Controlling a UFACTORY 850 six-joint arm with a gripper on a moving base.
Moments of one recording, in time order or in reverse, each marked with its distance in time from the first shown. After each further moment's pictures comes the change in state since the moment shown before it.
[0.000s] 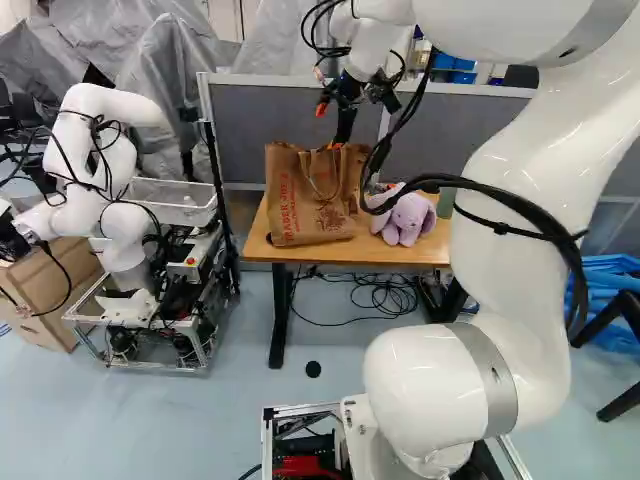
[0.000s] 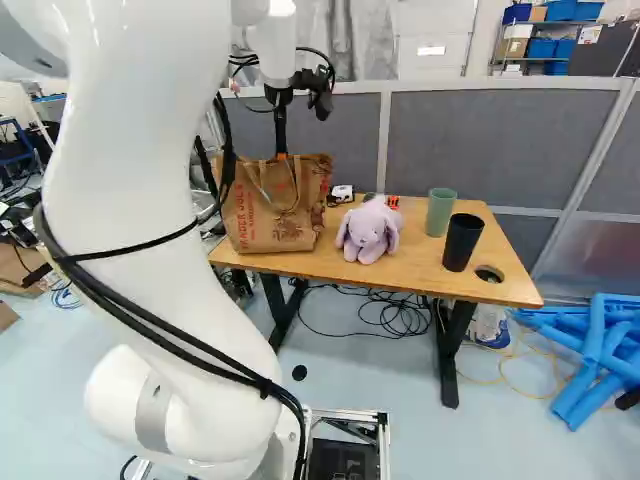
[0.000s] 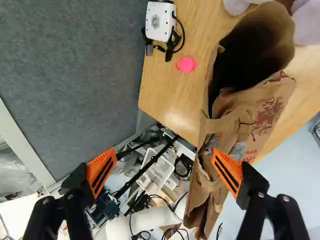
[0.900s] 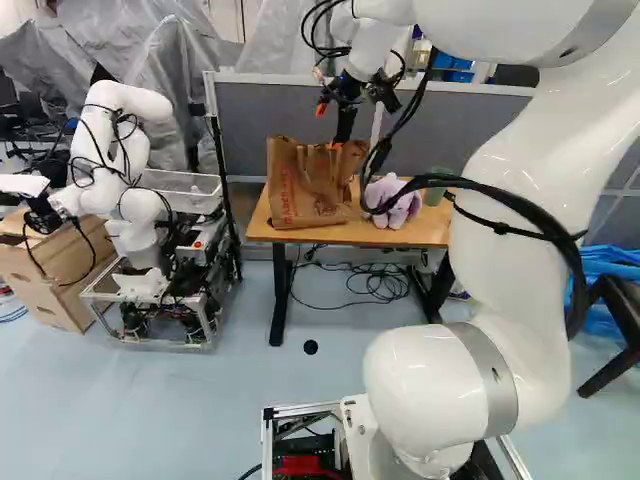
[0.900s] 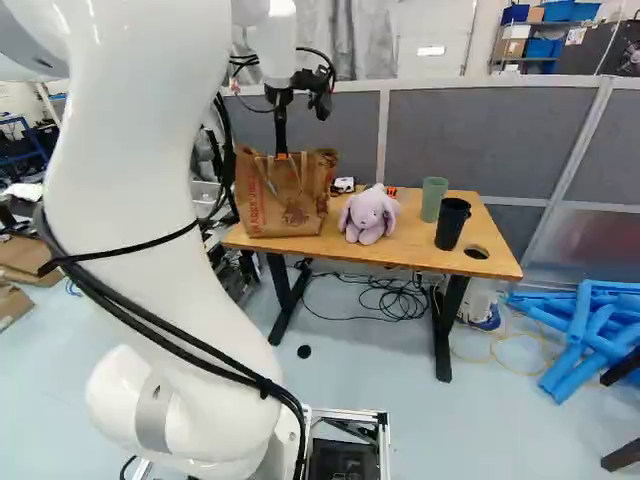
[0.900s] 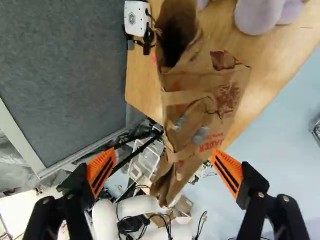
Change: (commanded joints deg) arm 0.0 0.0 0.0 0.0 0.0 0.0
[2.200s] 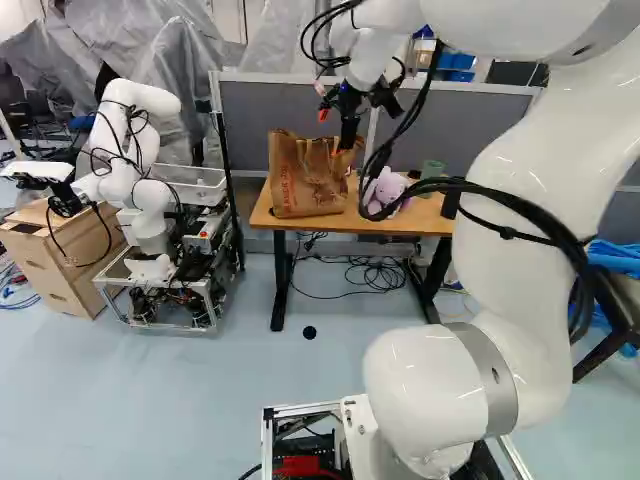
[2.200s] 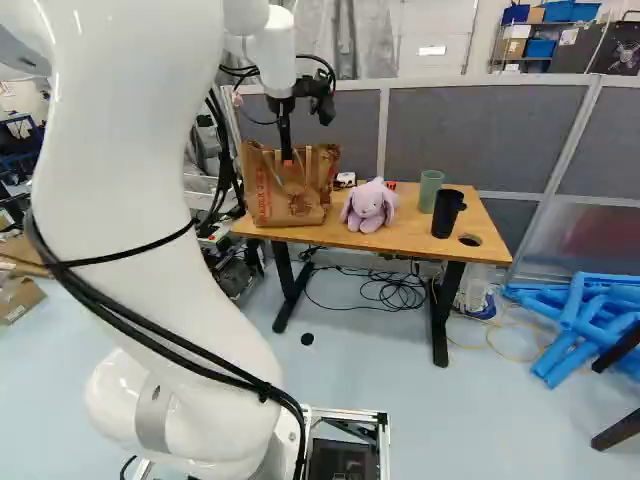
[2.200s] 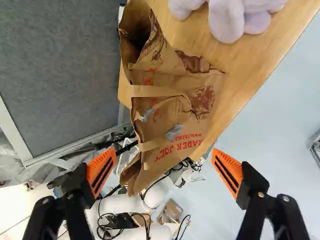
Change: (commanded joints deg) arm 0.1 2.0 5.8 -1.8 6.7 -4.5
